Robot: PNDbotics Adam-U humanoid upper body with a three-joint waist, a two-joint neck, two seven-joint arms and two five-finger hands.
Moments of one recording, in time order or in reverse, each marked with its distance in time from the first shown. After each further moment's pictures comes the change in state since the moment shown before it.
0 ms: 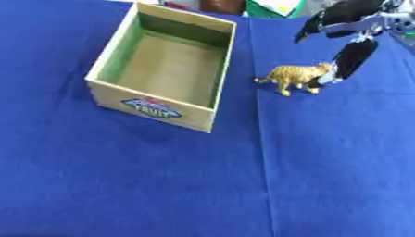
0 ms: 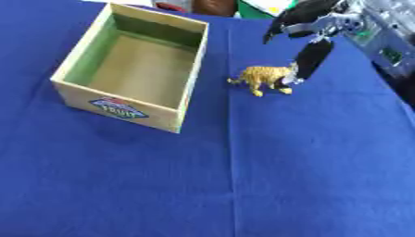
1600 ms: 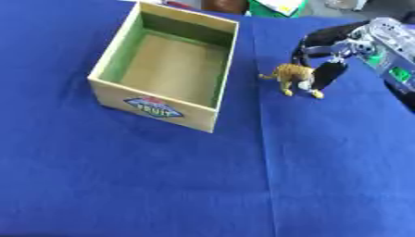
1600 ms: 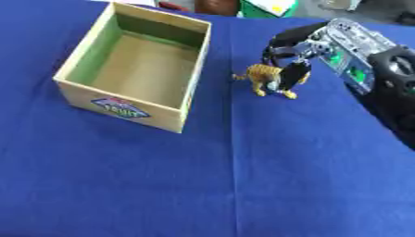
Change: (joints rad) left arm 0.000 0.000 0.000 0.000 -0.002 0.003 -0.007; right arm -0.013 0.099 0.061 0.195 0.010 0.006 -0.121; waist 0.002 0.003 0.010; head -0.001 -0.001
